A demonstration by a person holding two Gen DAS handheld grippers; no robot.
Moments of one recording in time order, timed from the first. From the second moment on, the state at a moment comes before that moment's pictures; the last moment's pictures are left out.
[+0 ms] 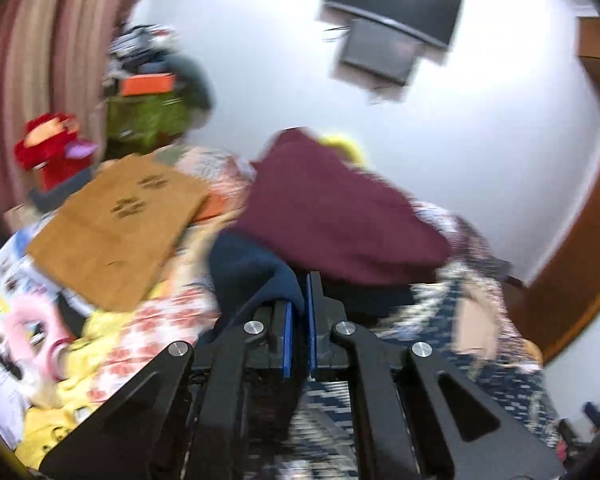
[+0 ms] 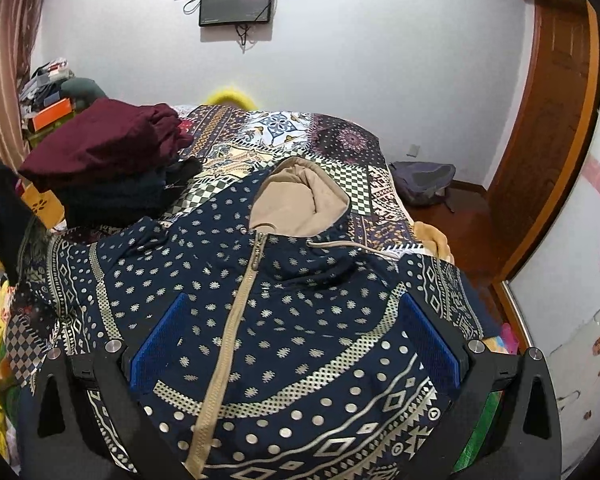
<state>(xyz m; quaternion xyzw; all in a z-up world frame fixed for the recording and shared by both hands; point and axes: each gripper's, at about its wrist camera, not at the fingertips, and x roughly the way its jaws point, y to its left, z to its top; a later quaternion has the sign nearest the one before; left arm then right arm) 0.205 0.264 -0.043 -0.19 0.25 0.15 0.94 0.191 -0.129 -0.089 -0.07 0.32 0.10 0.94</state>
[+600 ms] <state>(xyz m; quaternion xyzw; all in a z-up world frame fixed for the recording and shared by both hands) 0.309 0.011 -0.112 -0.05 0.41 -0.10 0.90 0.189 -0.189 -0.100 -0.05 0.34 0.08 0.94</state>
